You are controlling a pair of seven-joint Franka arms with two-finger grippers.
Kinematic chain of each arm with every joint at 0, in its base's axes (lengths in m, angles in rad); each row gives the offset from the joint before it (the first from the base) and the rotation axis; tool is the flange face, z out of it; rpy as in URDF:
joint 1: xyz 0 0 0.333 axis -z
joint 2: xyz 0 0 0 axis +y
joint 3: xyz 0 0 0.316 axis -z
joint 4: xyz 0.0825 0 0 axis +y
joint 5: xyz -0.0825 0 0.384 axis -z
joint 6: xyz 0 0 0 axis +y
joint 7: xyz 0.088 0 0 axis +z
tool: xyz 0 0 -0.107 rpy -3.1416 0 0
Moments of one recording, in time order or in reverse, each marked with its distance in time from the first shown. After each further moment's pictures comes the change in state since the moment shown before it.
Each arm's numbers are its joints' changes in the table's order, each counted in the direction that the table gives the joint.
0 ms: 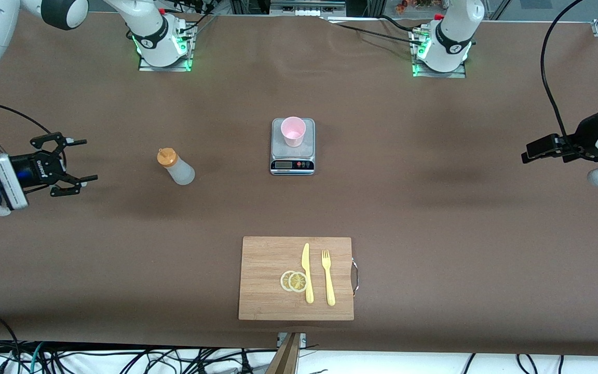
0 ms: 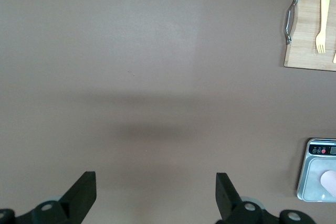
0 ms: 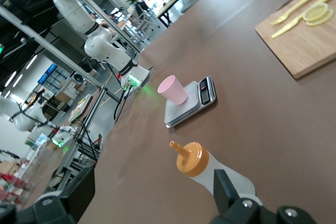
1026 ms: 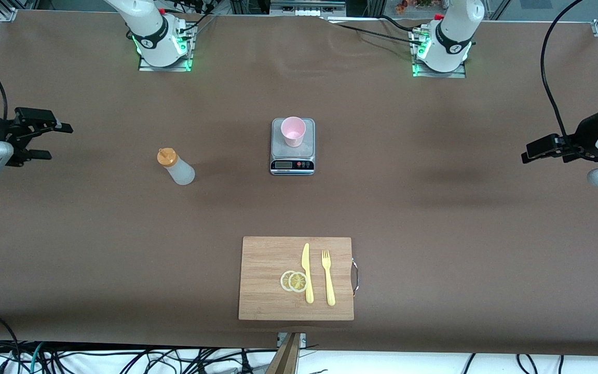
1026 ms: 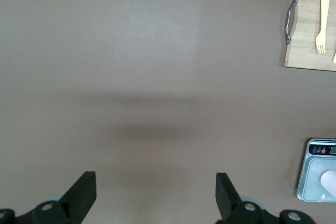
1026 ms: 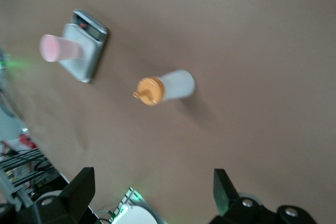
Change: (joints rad) left arm 0.000 0.000 0.000 0.000 0.000 0.000 0.000; right arm 0.041 -0.468 -0.421 0.075 0.810 -0.401 -0.922
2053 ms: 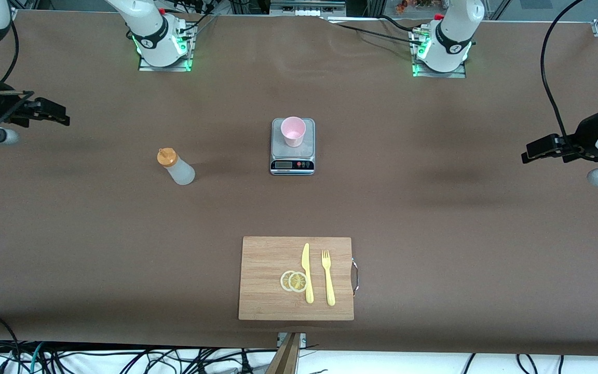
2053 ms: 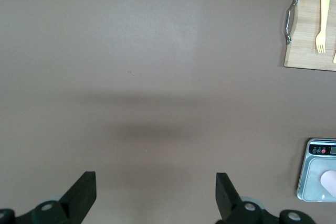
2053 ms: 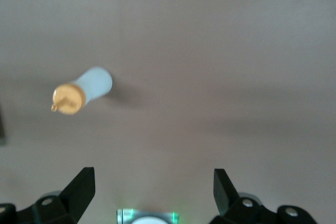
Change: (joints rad) left arm 0.000 0.000 0.000 0.000 0.000 0.000 0.000; right arm 0.088 -0.293 -0.187 0.360 0.318 -0.292 -0.578
